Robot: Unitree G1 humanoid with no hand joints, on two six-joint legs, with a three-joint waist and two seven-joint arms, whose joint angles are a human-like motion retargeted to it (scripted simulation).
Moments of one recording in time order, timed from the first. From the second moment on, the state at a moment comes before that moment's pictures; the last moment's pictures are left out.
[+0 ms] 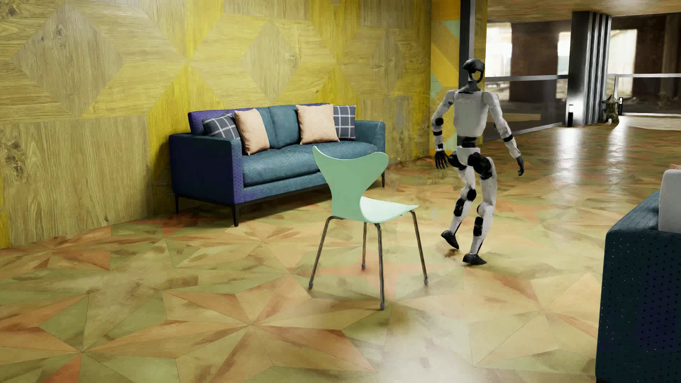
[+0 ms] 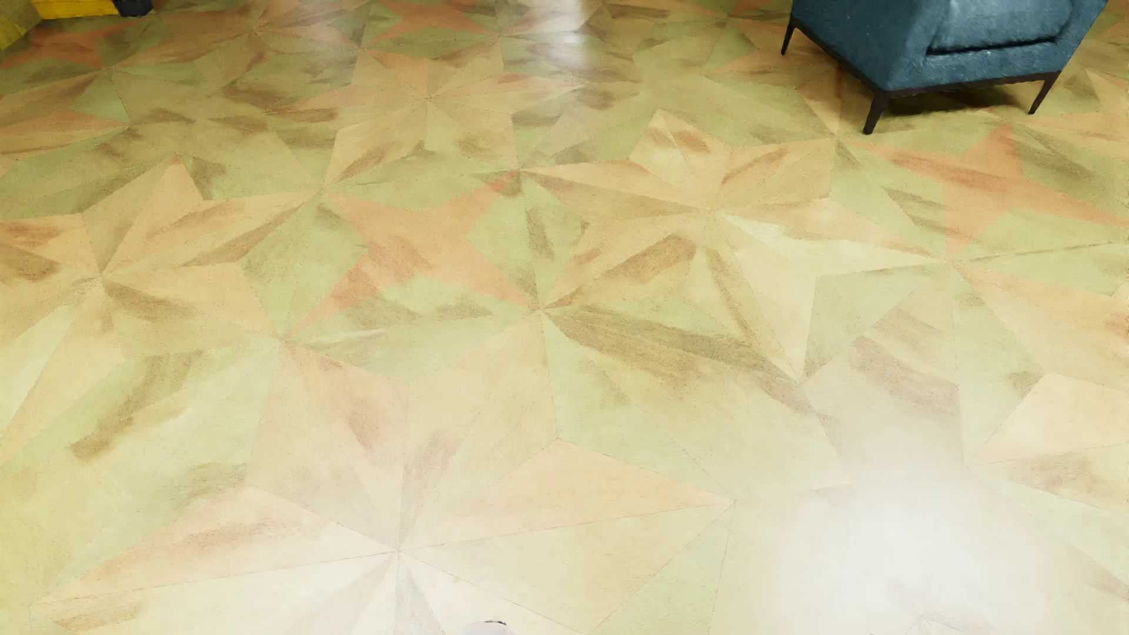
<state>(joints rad) -0.55 -0.18 0.12 0.06 -0.06 -0.02 0.00 0.00 0.01 1.03 0.58 0.30 0.11 0.19 -0.16 0.50 -0.54 0.00 0.00 -0.47 0.36 0.79 0.89 0.00 0.00 0.00 0.00 0.00 0.00</state>
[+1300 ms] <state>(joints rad) -0.21 -0.71 -0.22 -0.05 -0.10 0.09 0.00 0.00 -0.01 0.43 0.52 0.05 0.31 -0.40 0.05 0.46 -0.48 0.00 0.00 -0.48 0.32 0.50 0.83 0.00 0.00 0.00 0.00 0.00 0.00</state>
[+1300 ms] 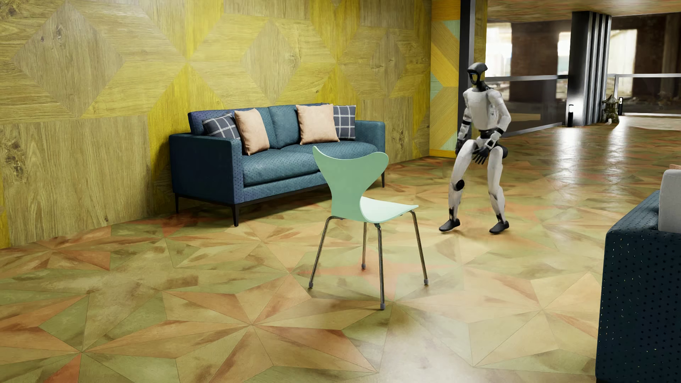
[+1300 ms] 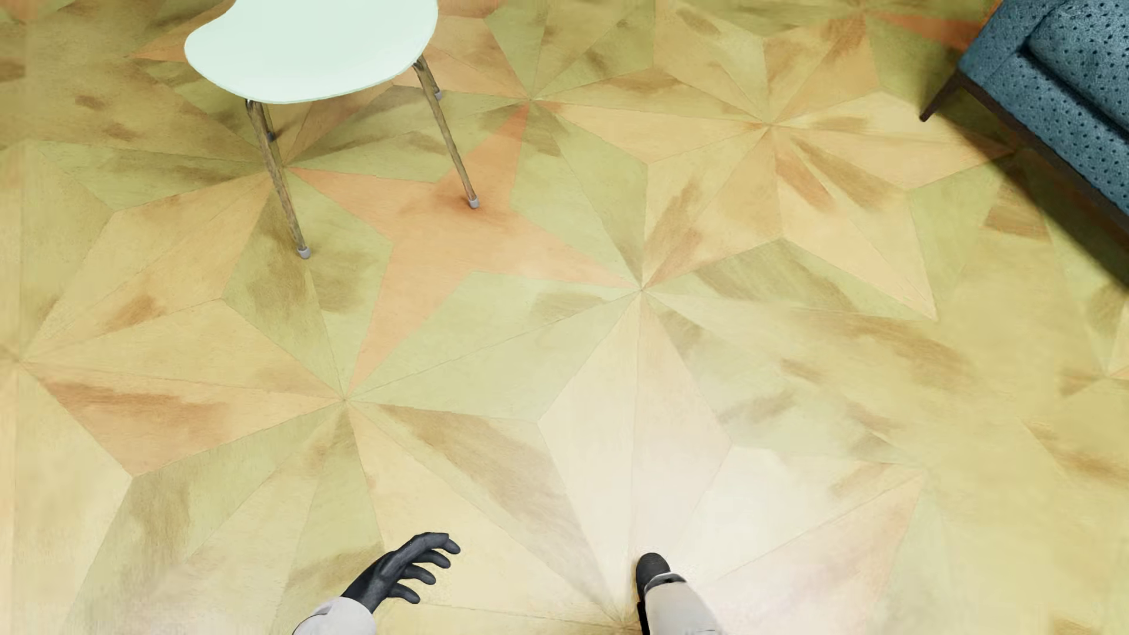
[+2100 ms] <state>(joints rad) -0.48 -0.05 0.05 0.05 -0.07 0.08 0.00 0.00 -0.01 0.84 0.49 0.33 0.27 0.11 -0.24 0.41 -0.42 0.00 0.00 -0.45 0.44 0.82 0.90 0.00 0.00 0.00 0.00 0.00 0.00</state>
